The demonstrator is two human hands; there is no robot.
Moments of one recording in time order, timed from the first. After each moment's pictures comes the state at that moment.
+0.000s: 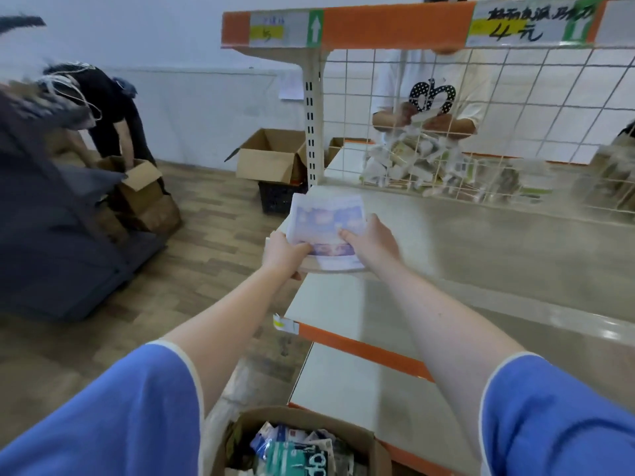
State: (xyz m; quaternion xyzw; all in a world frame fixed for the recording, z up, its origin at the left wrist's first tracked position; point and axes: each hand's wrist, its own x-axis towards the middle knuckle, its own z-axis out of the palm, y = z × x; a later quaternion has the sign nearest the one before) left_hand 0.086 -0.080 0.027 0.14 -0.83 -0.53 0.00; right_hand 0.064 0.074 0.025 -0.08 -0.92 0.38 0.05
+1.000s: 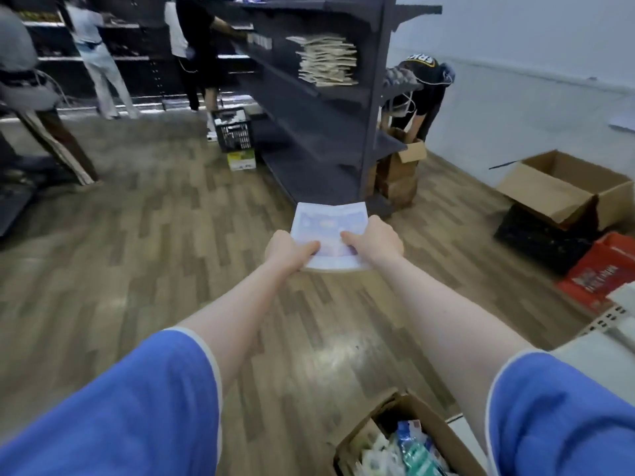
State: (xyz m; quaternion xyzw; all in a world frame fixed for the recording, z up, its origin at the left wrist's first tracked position) left_hand 0.393 -0.495 0.011 0.50 -0.74 -0.43 0.14; right_hand 0.268 -0.405 0.023 0.30 -0.91 0.25 -0.10
